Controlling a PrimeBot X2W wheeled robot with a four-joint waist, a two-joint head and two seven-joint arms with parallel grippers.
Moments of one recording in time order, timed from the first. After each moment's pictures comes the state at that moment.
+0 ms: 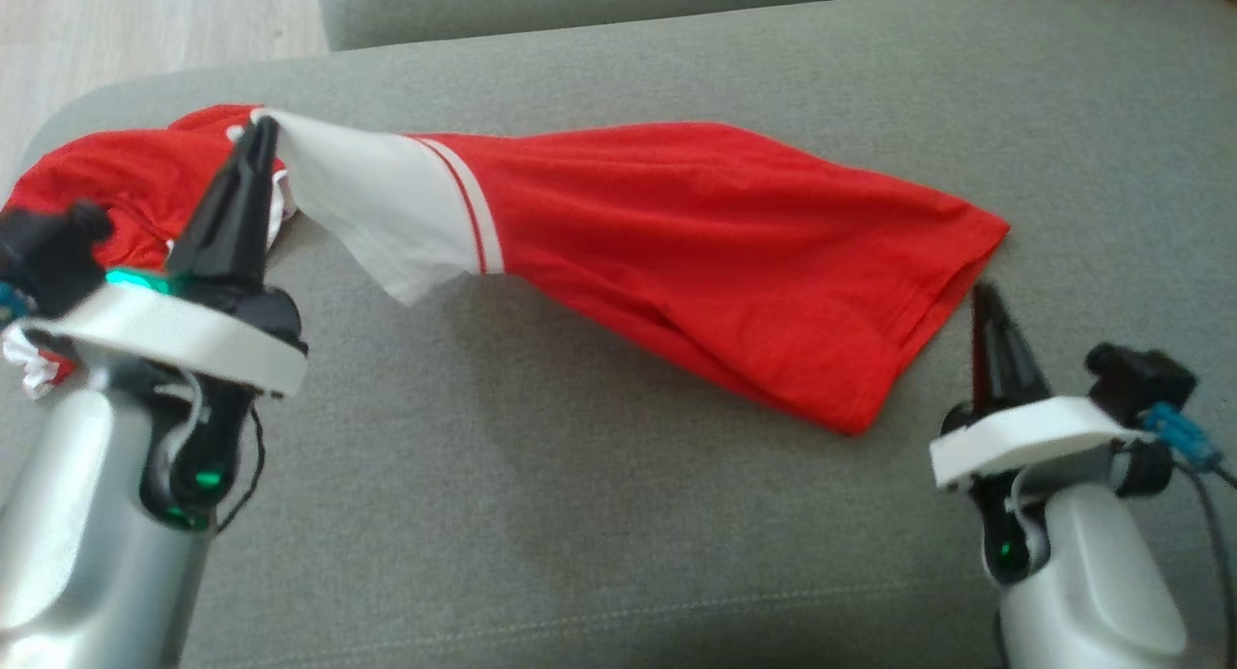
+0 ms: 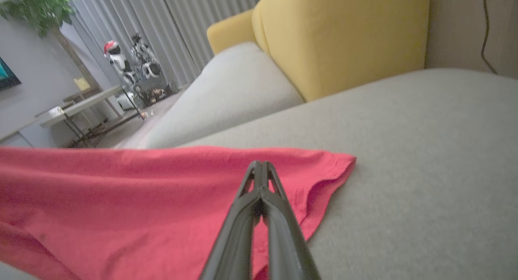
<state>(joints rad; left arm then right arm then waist) -0.37 0.35 -0.25 0.08 -0.64 -0.08 -0.09 -0.31 -0.05 0.03 0.59 0.21 0.12 -0.17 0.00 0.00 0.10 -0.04</state>
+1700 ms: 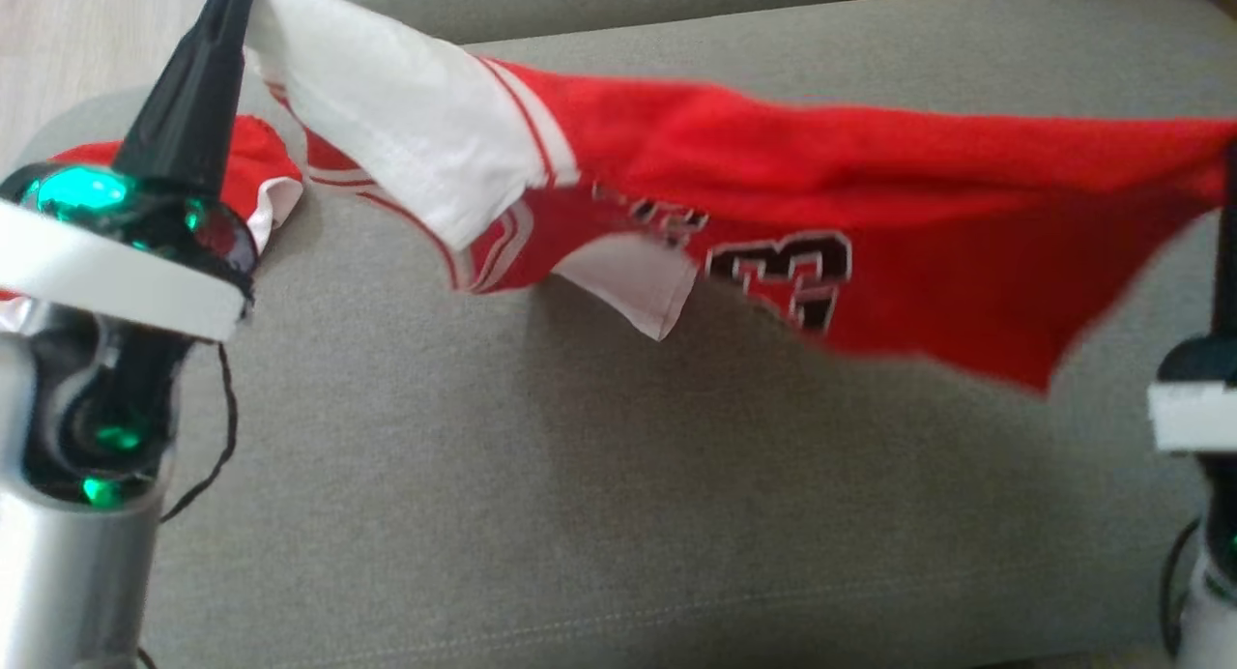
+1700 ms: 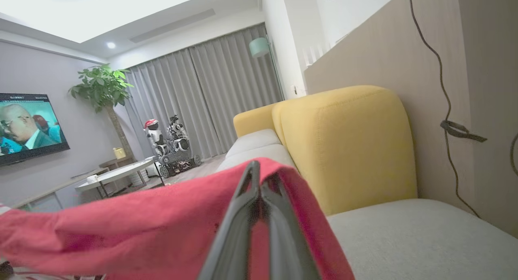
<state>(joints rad) -0.43 0.37 -0.19 -0.22 -0.96 -0.04 0.11 -0.14 -0.06 -0.11 -0.30 0.38 0.12 0.23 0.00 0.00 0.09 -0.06</state>
